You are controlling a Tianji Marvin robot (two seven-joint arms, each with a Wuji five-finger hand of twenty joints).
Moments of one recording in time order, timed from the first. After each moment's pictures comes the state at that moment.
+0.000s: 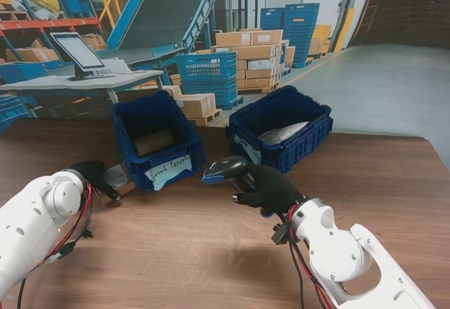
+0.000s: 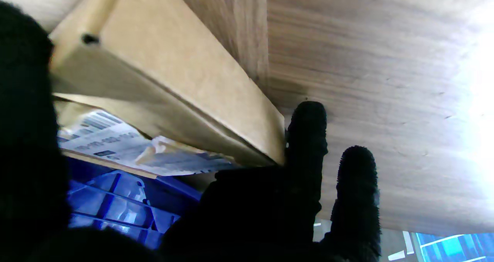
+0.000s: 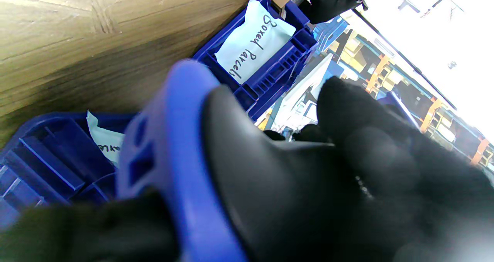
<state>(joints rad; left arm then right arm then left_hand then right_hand) 1.08 -1.02 -1.13 -0.91 0.77 0.06 -0.17 -1.64 -1.10 1.20 -1.92 -0.40 0.07 0.11 0.59 -0.87 0.27 -0.05 0.49 0.46 0.54 0.73 0.79 0.37 0.25 0.98 0.79 0.35 0.51 0.94 0.21 0.44 0.70 0.50 0.70 -0.63 0.91 -0.08 0.51 -0.15 1.15 0.88 0.83 0.00 1.17 1.04 1.07 -0.07 1.38 0.94 0.77 0.14 1.43 0.94</state>
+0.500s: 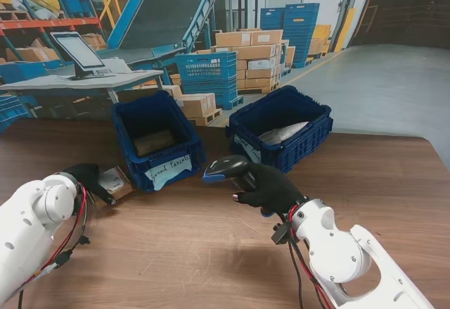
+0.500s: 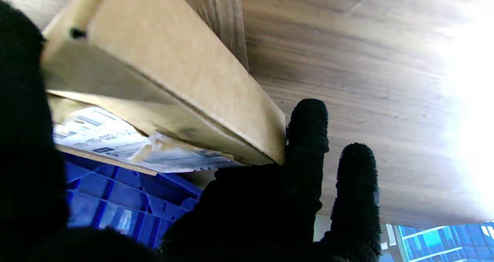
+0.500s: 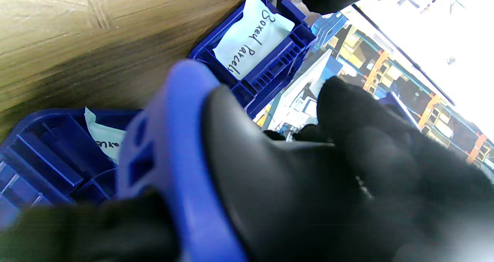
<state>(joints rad) 1.21 -1.02 -1.29 -1.09 0.87 0.08 -0.27 -1.65 -1.10 1.20 -1.92 -0.40 0.06 0.09 0.59 -0.88 0.26 -0.05 0.50 0.45 0.57 0.72 0.81 0.36 0.25 0.98 0.83 0.35 0.51 1.04 0.23 0.44 0.73 0.53 0.70 -0.63 0.91 -0.08 0.51 -0.15 1.15 0.88 0.83 0.00 1.17 1.04 1.07 -0.07 1.38 0.94 0.77 0.14 1.43 0.94</state>
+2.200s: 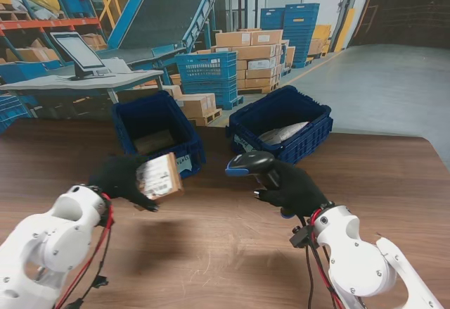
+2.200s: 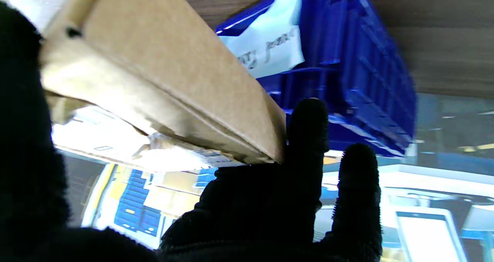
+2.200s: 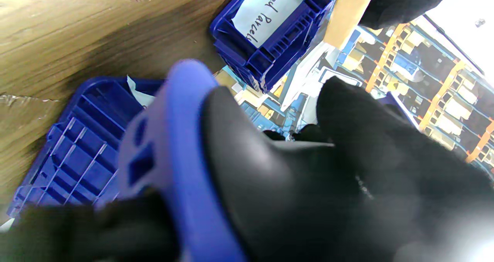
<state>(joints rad) 1.66 -1.04 -1.40 -1.86 0.90 -0.03 -0.15 -1.79 -1.11 1.35 -2.03 -0.40 0.09 0.07 0.59 -0.88 0.25 -0.05 0.51 0.45 0.58 0.72 0.82 0.36 0.25 0.98 0.84 0.35 0.51 1.05 0.23 0.45 0.73 0.53 0.70 -0.63 0.91 -0.08 0.51 -0.15 1.15 0.88 0.83 0.00 1.17 1.04 1.07 -0.07 1.38 0.94 0.77 0.14 1.43 0.94</state>
